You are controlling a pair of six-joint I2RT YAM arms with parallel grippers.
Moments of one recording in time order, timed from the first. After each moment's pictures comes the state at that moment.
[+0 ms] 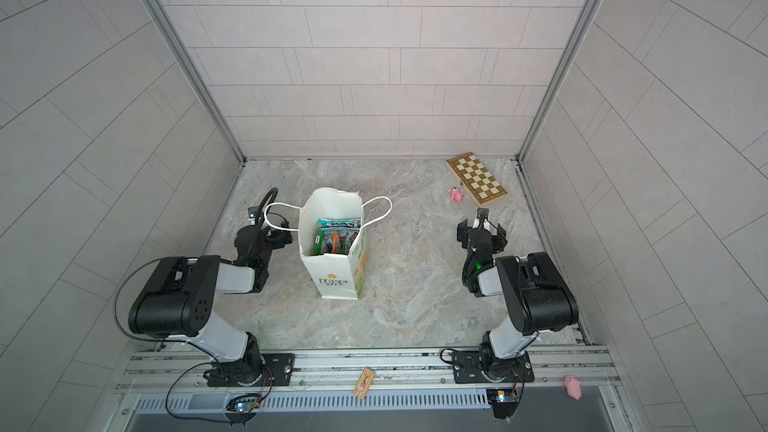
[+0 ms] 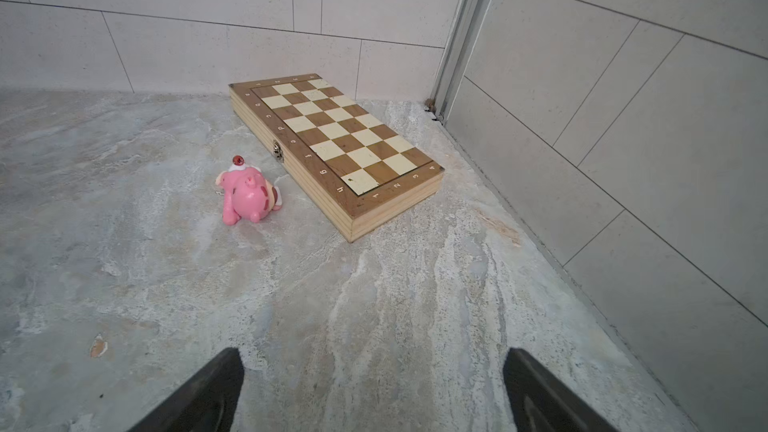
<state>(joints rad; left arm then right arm) 0.04 1.59 0.36 0.87 -0.14 -0.06 0.06 1.58 0.32 0.96 0.45 -0.01</state>
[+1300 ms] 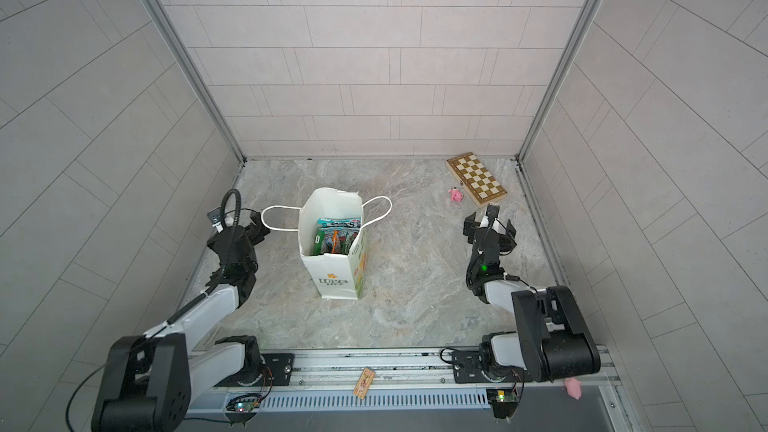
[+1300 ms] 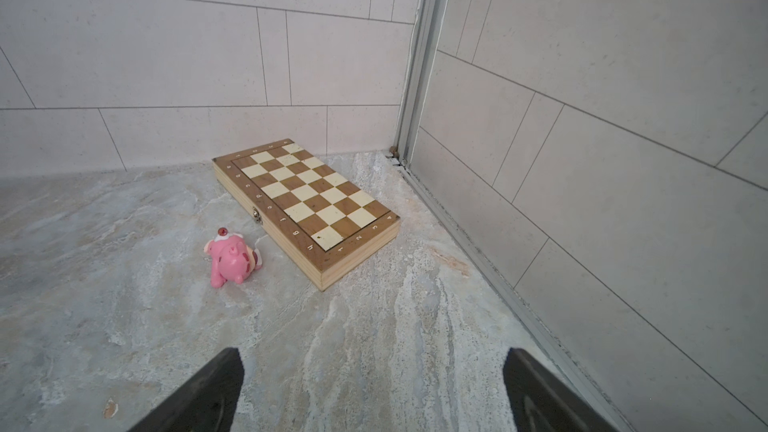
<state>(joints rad) 0.04 1.04 0.41 0.35 -0.48 -0.33 0.07 1.27 0.32 0.74 0.54 0.03</state>
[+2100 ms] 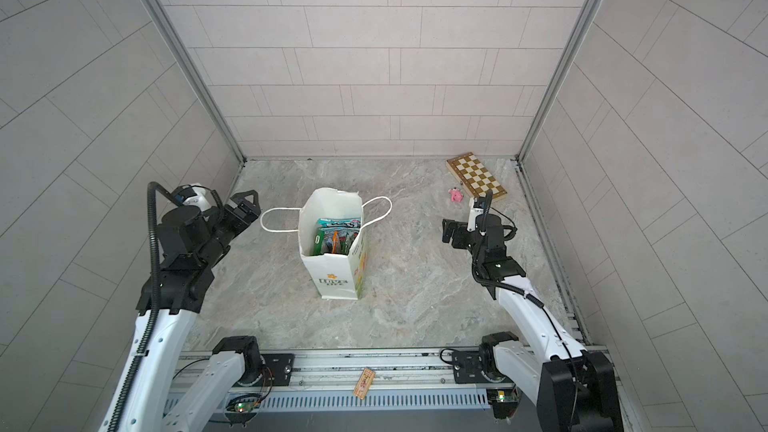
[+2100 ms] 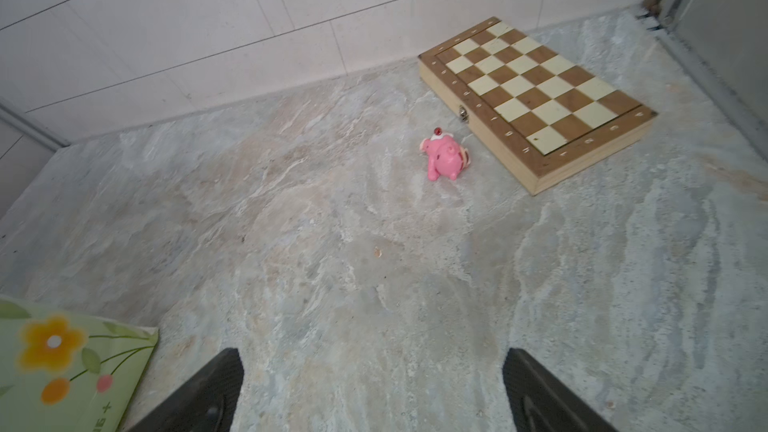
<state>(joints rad) 0.04 0.77 0.91 -0.46 0.12 -0.71 0.11 1.00 0.54 -0.04 -0.05 0.28</state>
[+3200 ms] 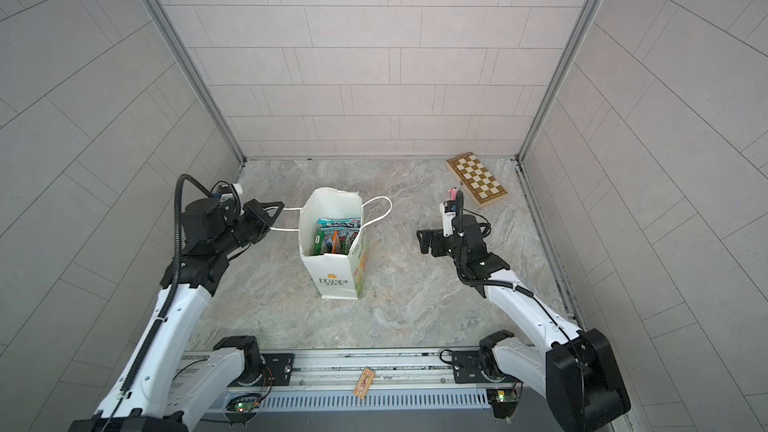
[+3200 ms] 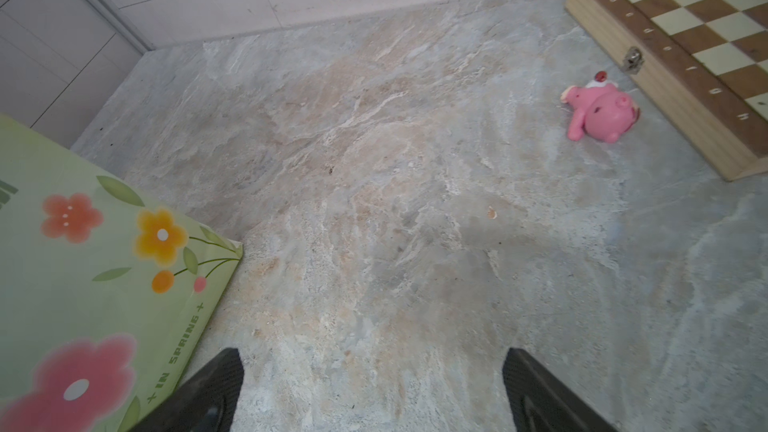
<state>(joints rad) 0.04 0.89 0.83 -0.31 0.50 -0.92 0.34 1.09 0.58 -0.06 -0.09 0.28</state>
